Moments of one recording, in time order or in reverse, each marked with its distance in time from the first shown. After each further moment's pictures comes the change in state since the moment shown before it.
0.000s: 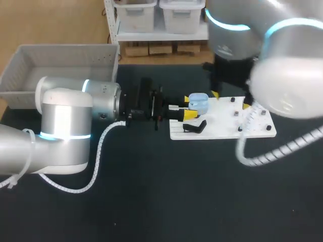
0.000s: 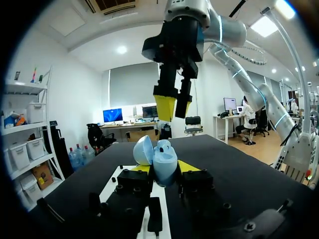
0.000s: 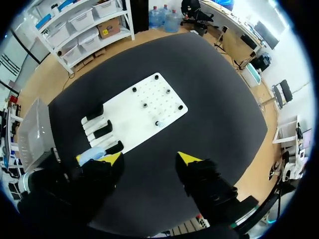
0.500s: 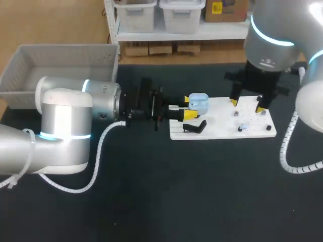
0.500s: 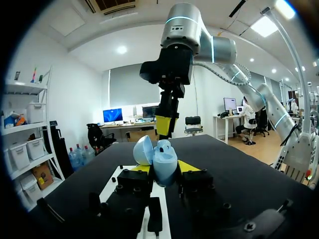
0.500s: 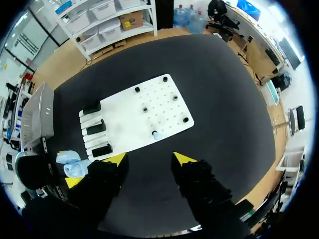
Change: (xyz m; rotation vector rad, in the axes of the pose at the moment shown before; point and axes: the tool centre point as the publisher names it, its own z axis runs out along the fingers) left arm 0.000 0.000 0.000 0.000 0.000 0.000; right arm -0.021 -0.025 0.037 -0.121 0.032 -0.203
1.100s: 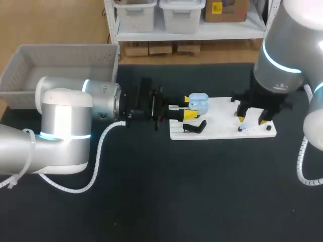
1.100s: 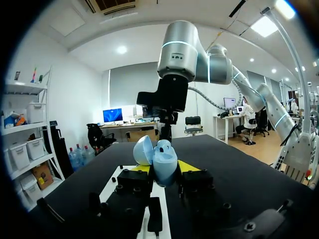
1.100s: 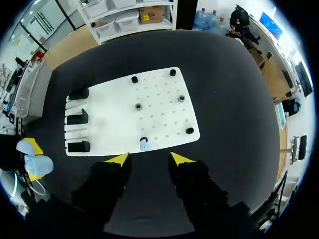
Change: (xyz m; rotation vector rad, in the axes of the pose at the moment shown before) left arm 0.000 0.000 0.000 0.000 0.000 0.000; right arm -0.002 -0.026 0.066 -0.044 0.015 -0.191
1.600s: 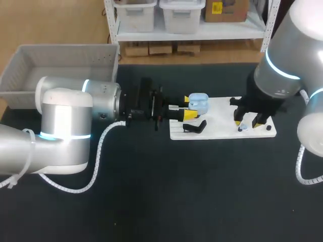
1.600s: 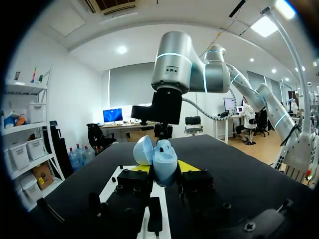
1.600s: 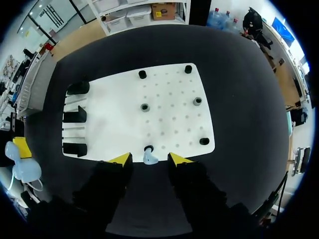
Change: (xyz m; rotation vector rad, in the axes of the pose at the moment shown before) left arm 0.000 0.000 0.000 0.000 0.000 0.000; right arm -0.007 0.007 0.029 -0.066 0.025 -0.046
